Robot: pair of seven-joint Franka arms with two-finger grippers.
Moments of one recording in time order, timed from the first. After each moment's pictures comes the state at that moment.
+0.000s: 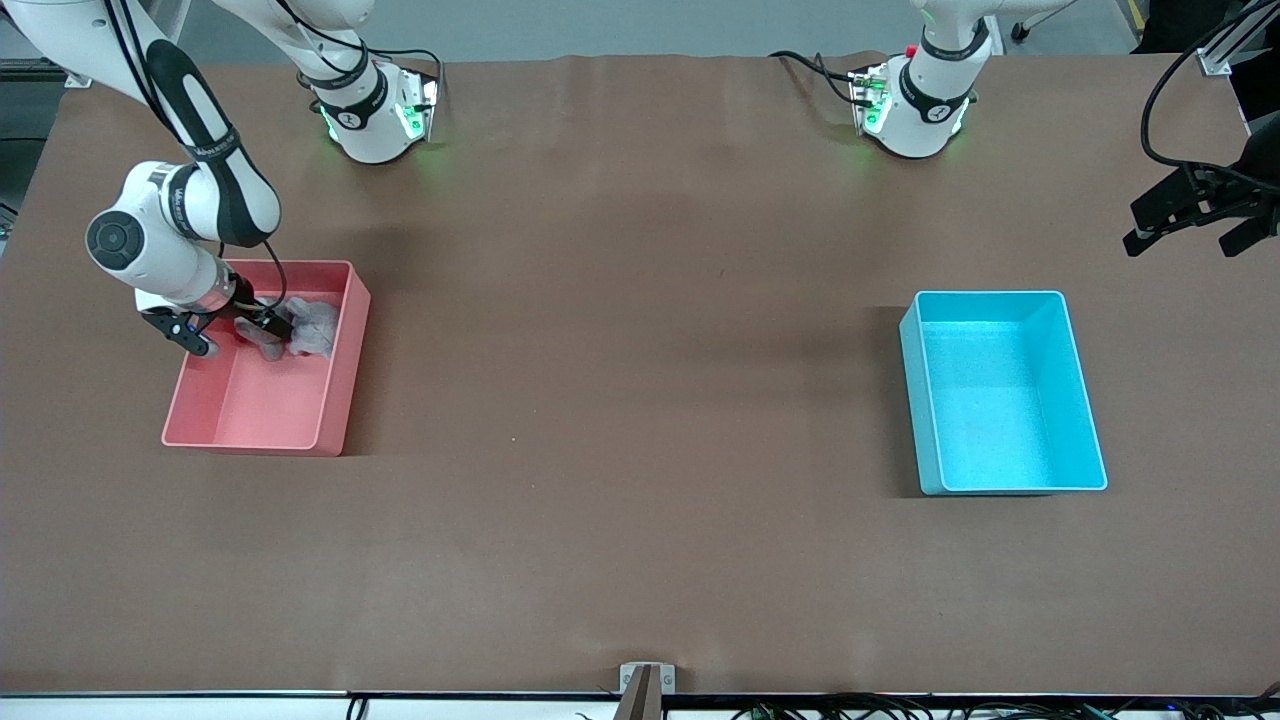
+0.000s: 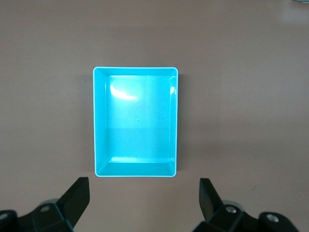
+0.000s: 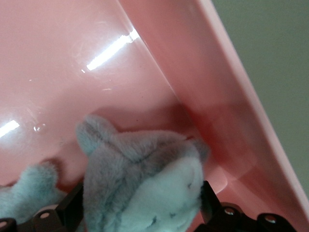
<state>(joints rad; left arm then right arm) 0.00 -0.05 -0.02 -1.54 -0.03 1.57 -0.02 -0.21 0.20 -0.06 -2.53 -0.16 2.60 0.47</state>
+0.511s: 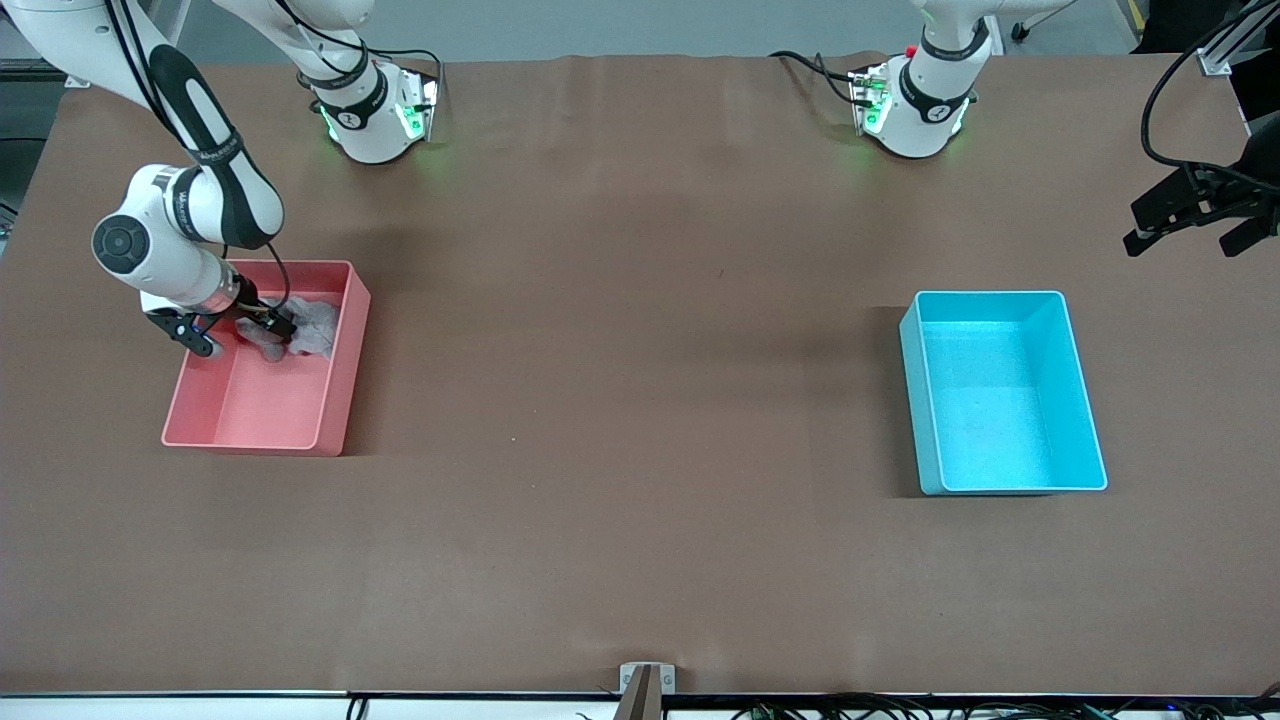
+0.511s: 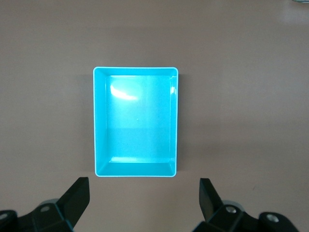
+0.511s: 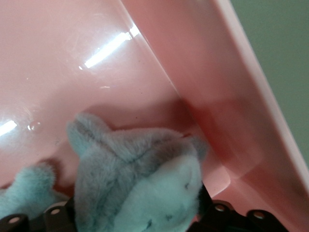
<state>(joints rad) 0.00 -0.05 -0.02 -1.54 -0.03 1.57 -0.02 -0.21 0.21 -0.06 -2.52 -0.16 2.60 0.48</state>
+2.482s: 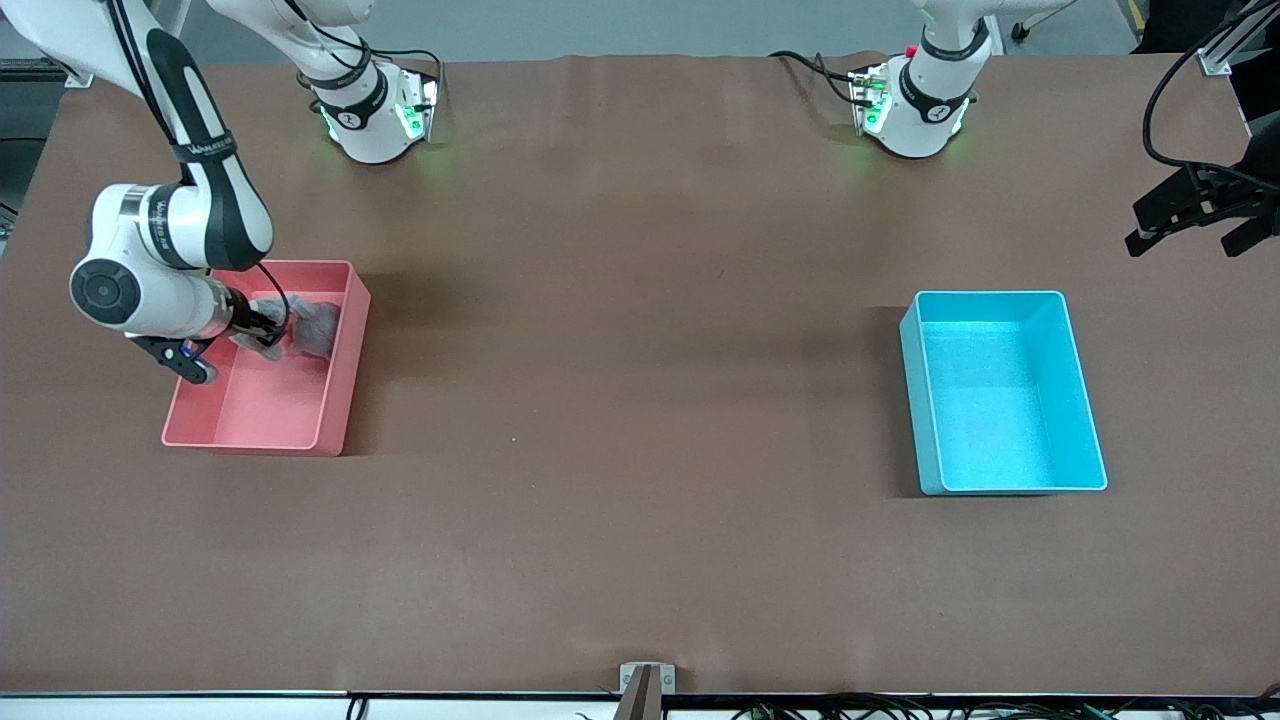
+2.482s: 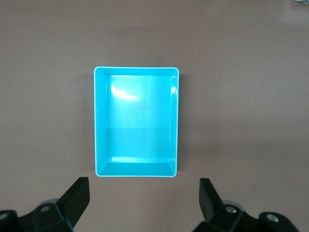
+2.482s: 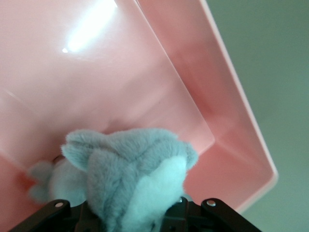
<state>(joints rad) 0.00 -0.05 -0.02 -1.54 -0.03 1.57 -0.02 -0.05 0.19 -0.05 -2.19 -0.18 2.03 0.66</state>
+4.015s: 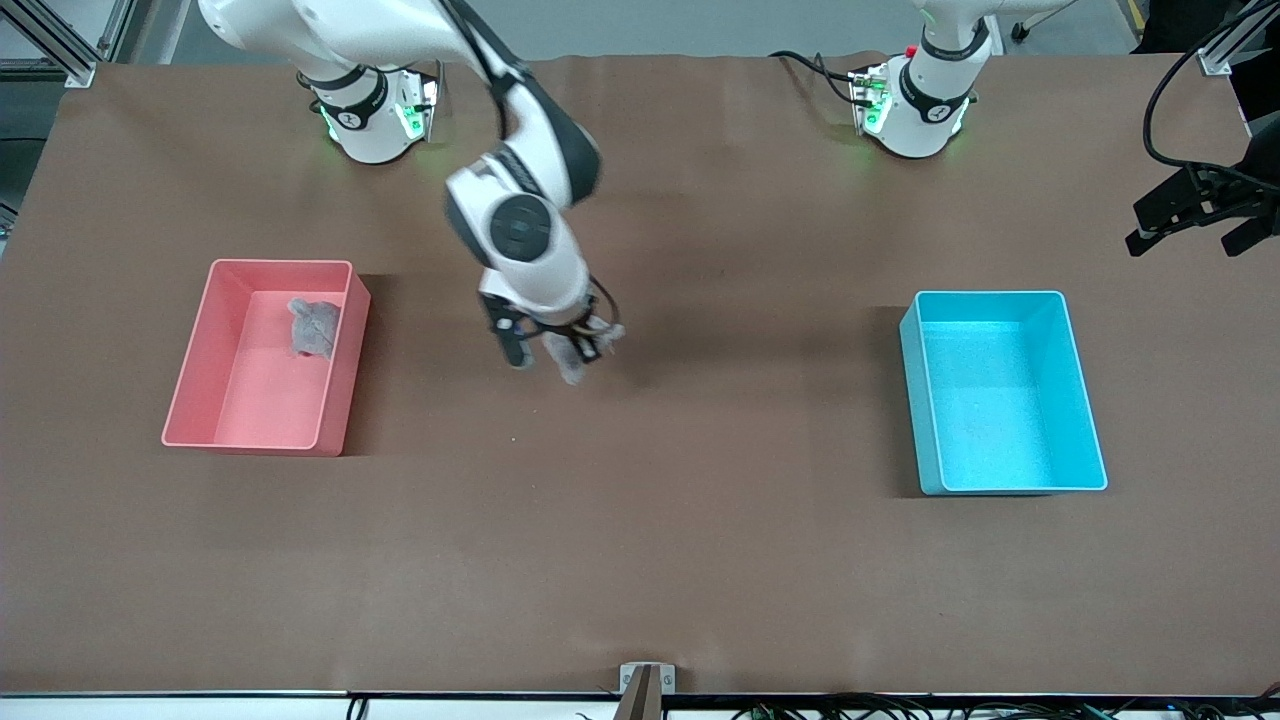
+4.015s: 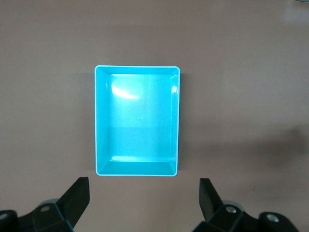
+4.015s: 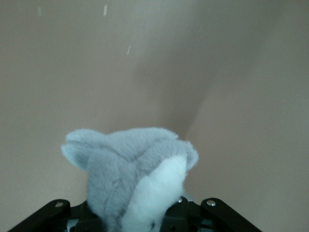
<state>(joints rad) 0.01 -0.05 -0.02 -1.54 -0.03 1.57 -0.02 0.75 0.57 -0.03 -1.62 0.13 2.19 1.81</state>
